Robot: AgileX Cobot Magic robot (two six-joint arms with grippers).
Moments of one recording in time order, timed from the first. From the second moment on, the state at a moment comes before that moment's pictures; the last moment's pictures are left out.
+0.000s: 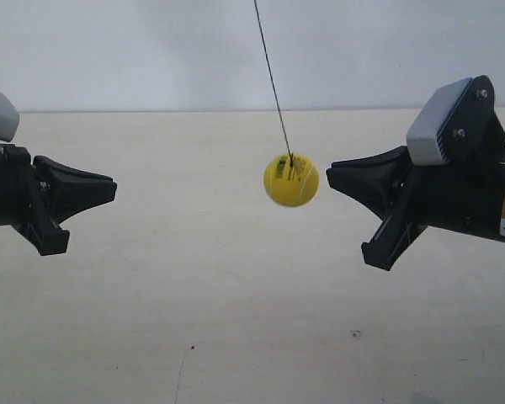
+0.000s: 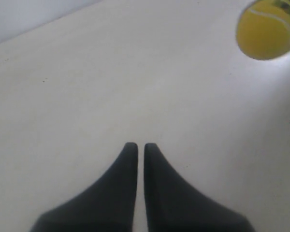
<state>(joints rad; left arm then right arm) 0.05 1.54 -0.60 1.41 -0.82 -0.82 0.22 1.44 -0.50 -1.01 -0.83 0.46</state>
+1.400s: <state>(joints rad) 0.05 1.65 -0.60 1.42 -0.99 -0.72 0.22 1.62 -0.56 -1.02 -0.93 0.42</state>
